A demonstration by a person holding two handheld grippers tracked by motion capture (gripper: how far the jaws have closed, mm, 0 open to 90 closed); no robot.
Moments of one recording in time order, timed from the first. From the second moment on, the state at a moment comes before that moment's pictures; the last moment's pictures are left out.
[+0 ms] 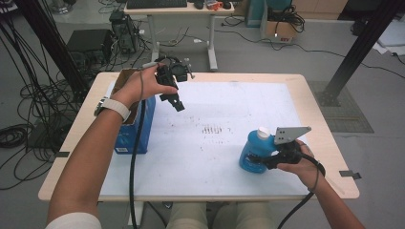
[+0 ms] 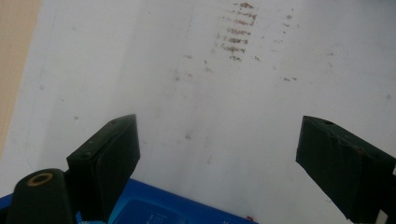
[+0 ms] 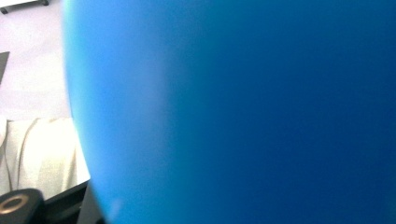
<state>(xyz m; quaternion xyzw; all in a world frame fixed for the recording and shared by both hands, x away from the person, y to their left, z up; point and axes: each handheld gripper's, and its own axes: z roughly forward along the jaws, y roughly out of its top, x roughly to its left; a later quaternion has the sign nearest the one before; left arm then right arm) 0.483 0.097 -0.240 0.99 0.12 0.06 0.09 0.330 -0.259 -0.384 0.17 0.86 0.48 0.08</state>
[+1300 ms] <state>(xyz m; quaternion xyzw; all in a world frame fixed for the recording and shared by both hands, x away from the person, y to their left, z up) 0.481 0.101 -0.238 0.98 0.13 0.06 0.10 0.331 -0.259 -0.383 0.17 0.86 0.47 0.08</state>
